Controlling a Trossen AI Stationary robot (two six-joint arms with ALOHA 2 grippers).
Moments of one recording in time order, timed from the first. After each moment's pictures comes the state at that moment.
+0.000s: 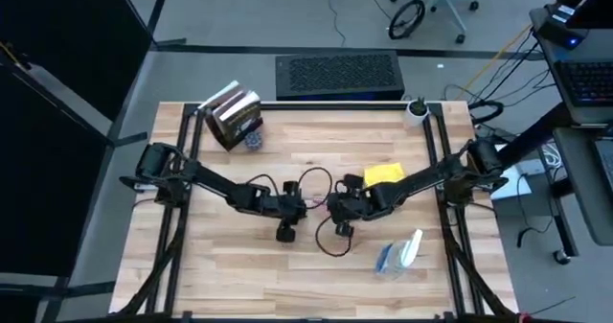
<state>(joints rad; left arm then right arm) -0.18 1.81 0.86 0.13 -0.16 0.06 0.26 1.75 1.02 -0.39 0.43 0.23</state>
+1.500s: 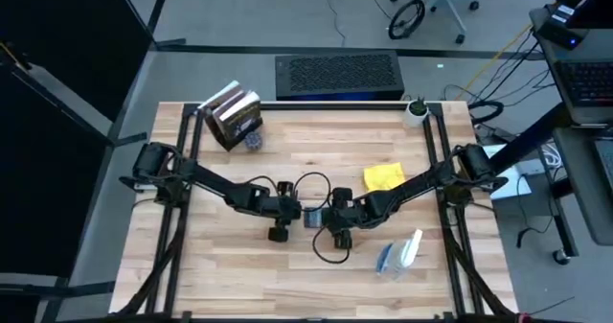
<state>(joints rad) -0.18 1.80 0.86 -0.04 -0.17 0.06 0.27 1.81 1.02 -0.27 0.21 0.24</state>
